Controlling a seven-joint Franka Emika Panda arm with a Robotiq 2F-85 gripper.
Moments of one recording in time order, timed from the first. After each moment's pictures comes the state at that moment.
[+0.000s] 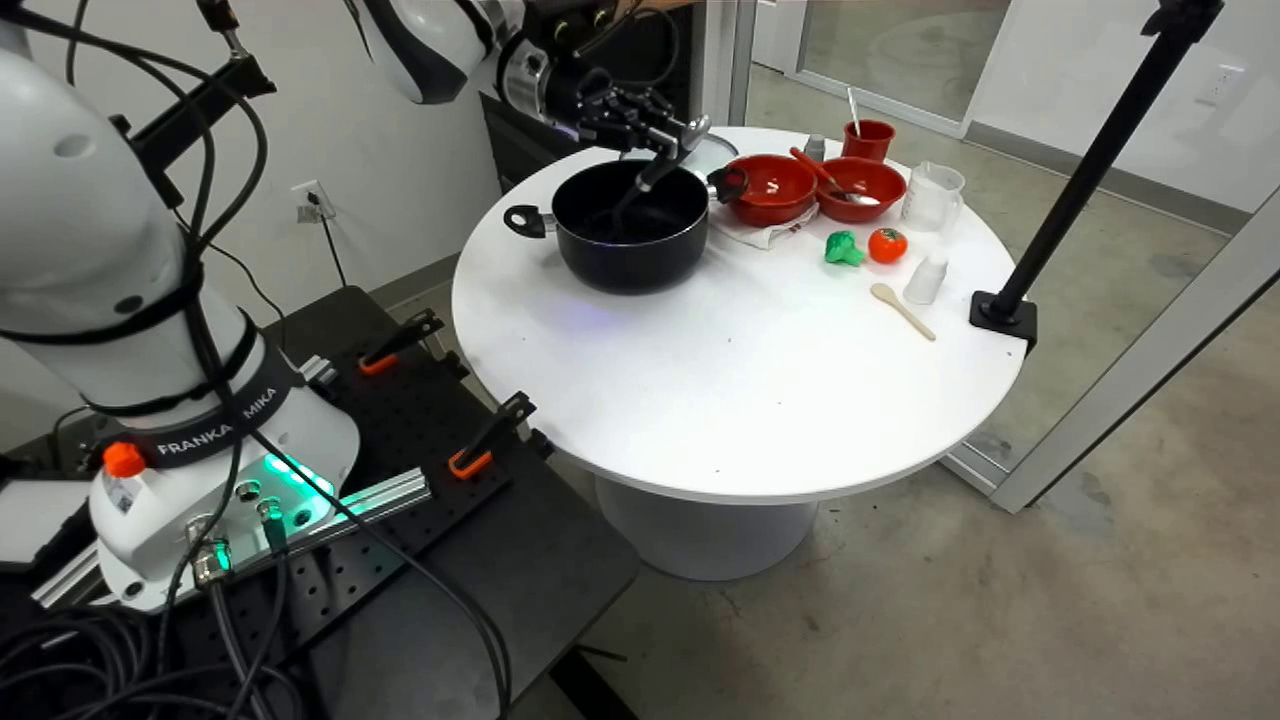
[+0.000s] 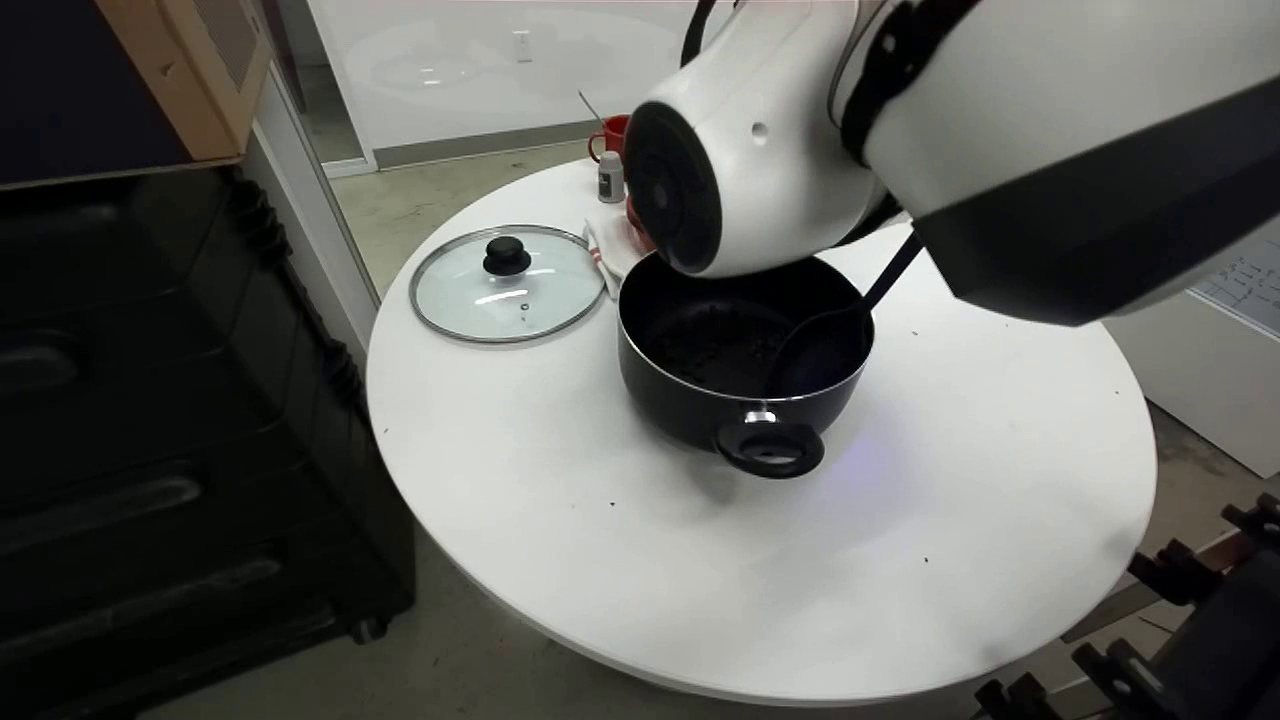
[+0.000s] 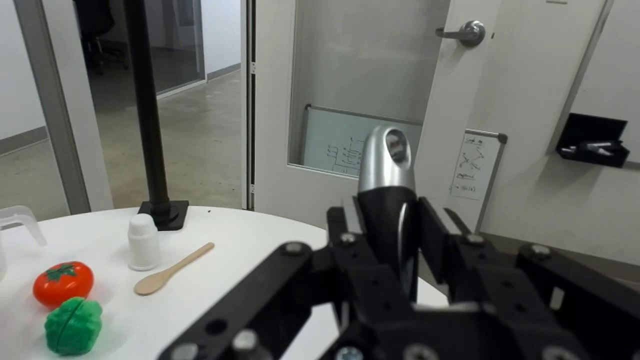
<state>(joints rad) 0.17 0.41 0.20 -2.26 -1.37 1.51 -0.50</state>
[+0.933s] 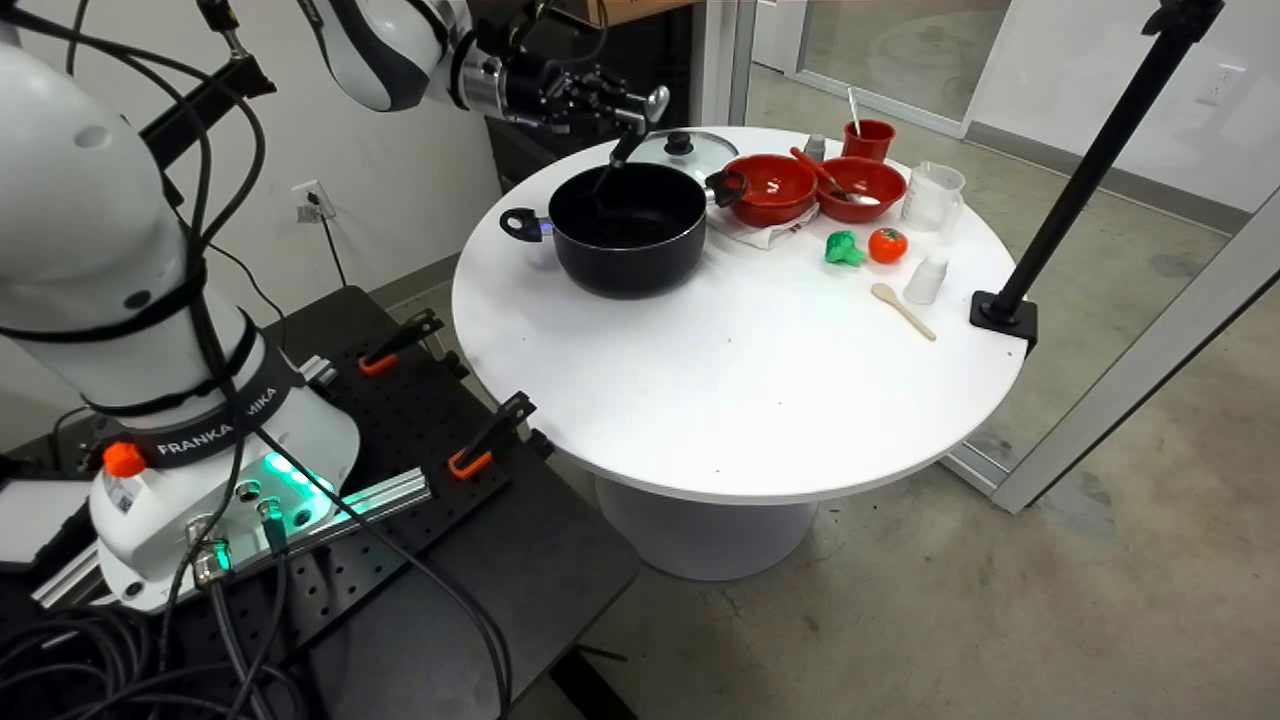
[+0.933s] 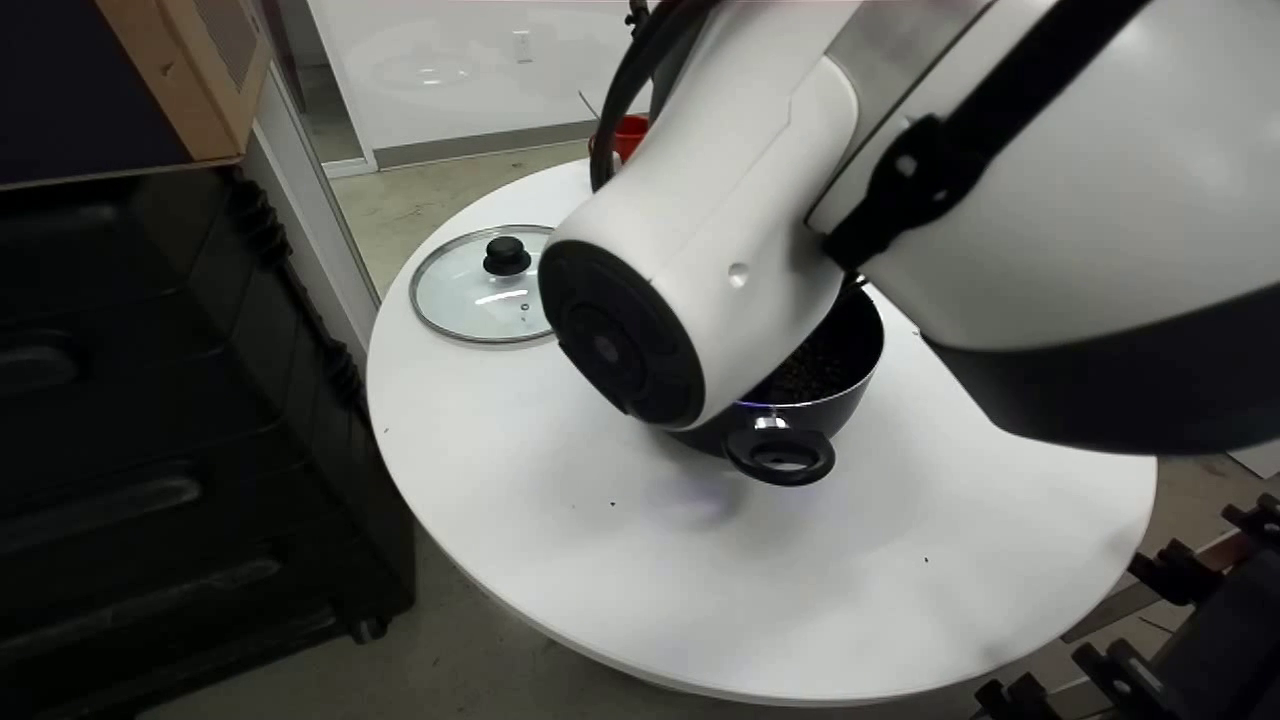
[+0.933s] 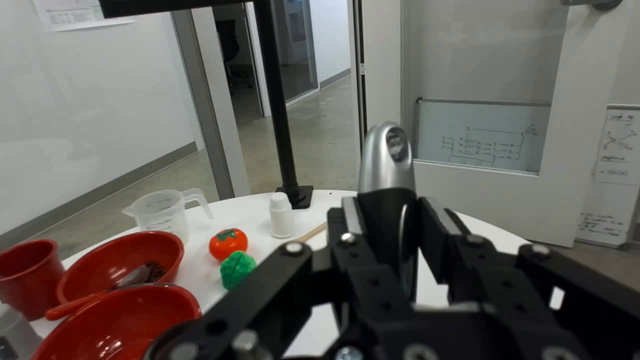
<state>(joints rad) 0.25 0.41 0.28 -2.29 -1.51 1.54 -0.30</state>
